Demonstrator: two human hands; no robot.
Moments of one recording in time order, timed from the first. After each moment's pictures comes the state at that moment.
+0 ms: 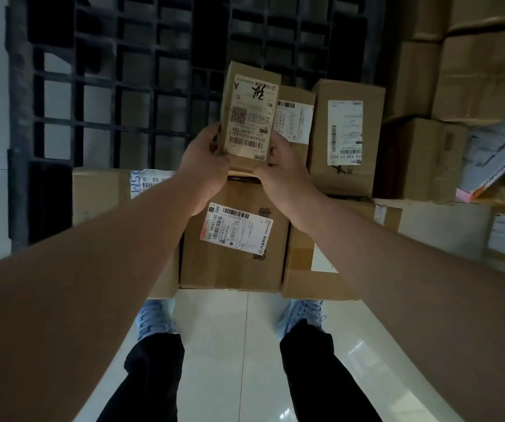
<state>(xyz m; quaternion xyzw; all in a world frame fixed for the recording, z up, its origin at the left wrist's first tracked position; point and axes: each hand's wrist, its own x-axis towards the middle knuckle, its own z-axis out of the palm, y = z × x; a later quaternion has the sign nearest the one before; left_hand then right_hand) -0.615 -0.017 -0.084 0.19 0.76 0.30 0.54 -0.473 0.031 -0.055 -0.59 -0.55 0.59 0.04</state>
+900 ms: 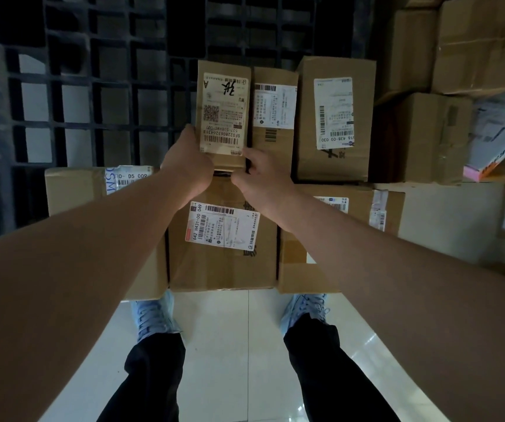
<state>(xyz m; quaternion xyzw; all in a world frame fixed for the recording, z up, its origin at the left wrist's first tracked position) -0.602 -0.012 -0.107 0.27 0.83 0.14 0.47 -0.456 0.019 -0.075 -0.56 -0.56 0.61 -0.04</state>
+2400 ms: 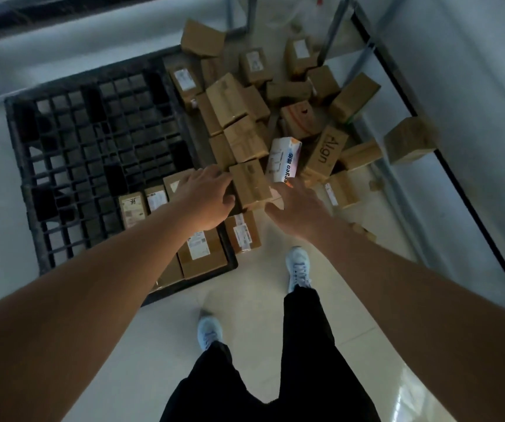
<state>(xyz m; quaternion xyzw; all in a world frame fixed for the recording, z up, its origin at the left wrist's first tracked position) -0.256 -0.002 0.409 0.76 0.61 -0.08 0.22 -0.042 -0.018 0.395 -0.67 -0.67 0.31 -0.06</state>
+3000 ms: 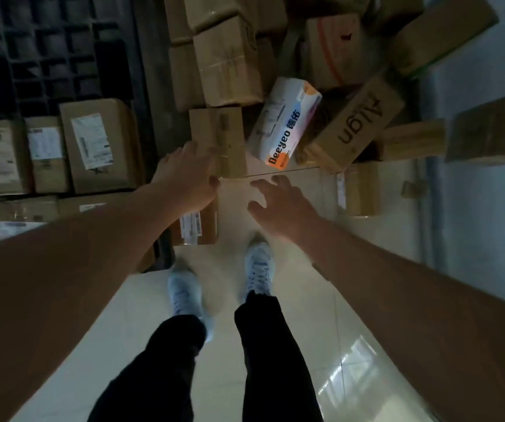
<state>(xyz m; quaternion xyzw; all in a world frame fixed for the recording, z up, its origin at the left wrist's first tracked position) -0.110 0.150 0.066 0.63 0.70 -0.15 0.29 0.093 0.158 0.062 -0.55 -0.69 0.41 -0.22</state>
